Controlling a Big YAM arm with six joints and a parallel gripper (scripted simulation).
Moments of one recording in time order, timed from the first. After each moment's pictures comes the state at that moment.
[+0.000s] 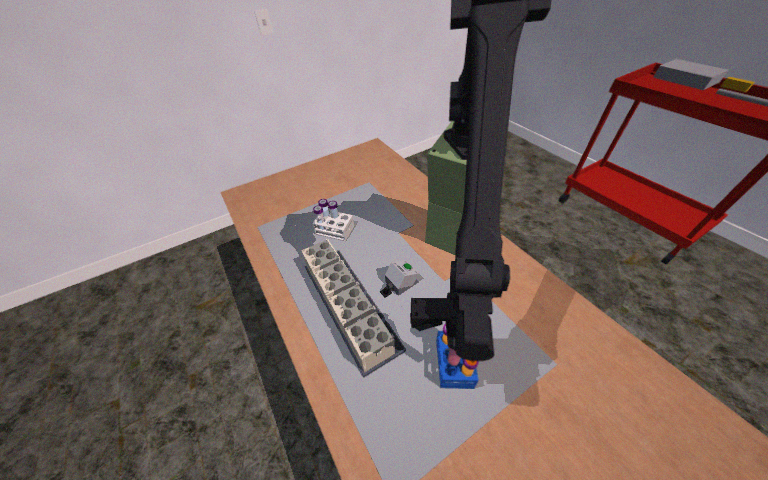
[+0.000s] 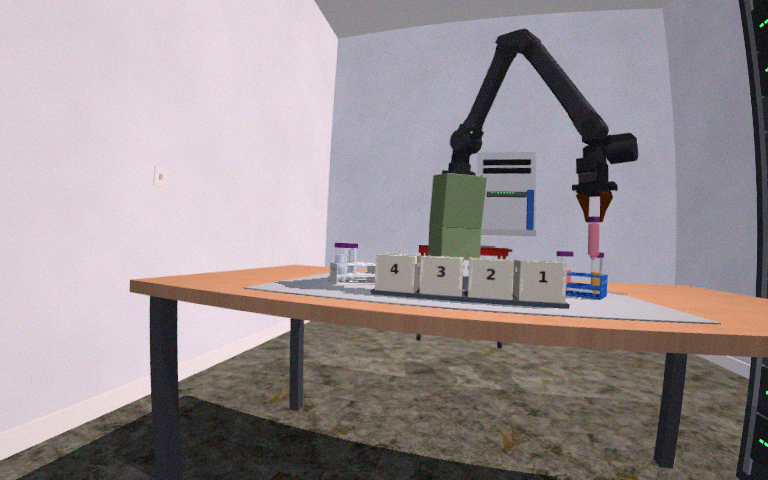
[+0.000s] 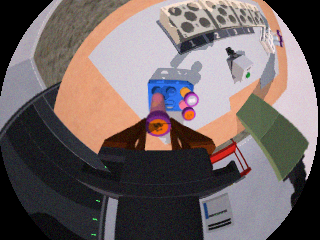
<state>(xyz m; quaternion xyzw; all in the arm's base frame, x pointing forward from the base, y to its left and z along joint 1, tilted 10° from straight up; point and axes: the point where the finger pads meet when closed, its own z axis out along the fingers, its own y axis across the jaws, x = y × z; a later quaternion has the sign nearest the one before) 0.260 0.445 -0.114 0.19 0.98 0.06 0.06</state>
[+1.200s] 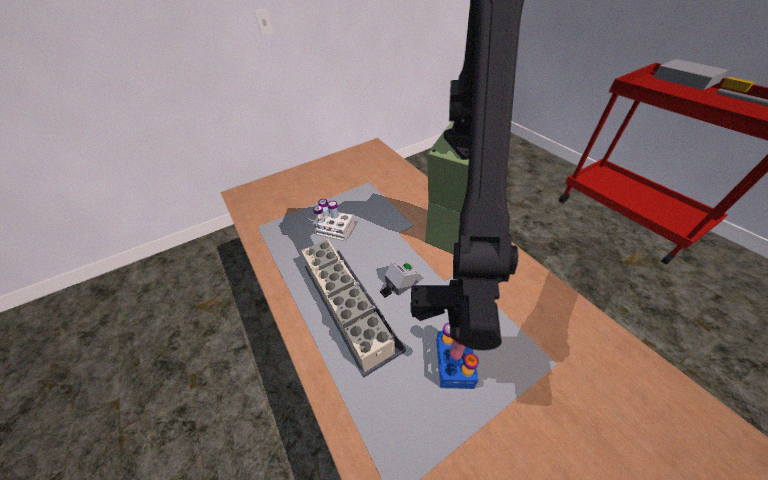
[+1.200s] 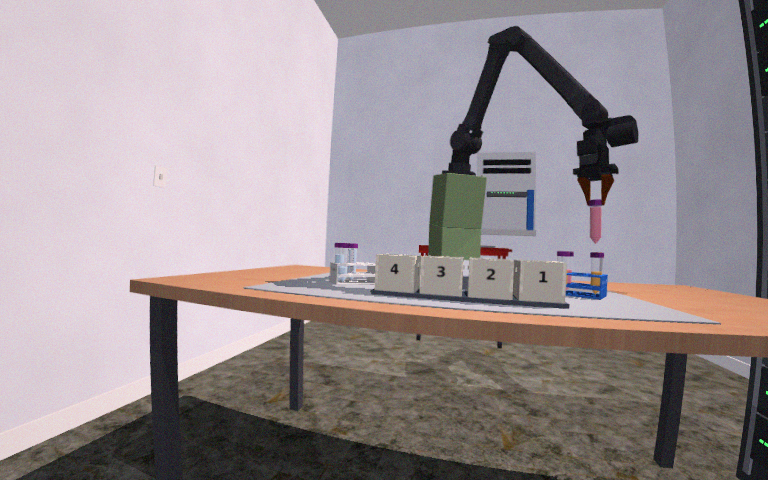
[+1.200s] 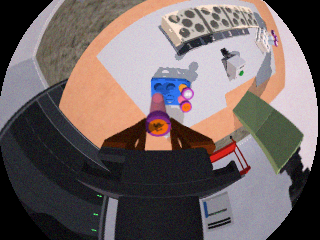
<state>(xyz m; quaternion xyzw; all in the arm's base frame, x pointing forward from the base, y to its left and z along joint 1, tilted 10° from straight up) 0.255 0.444 -0.070 0.19 0.98 0.06 0.06</state>
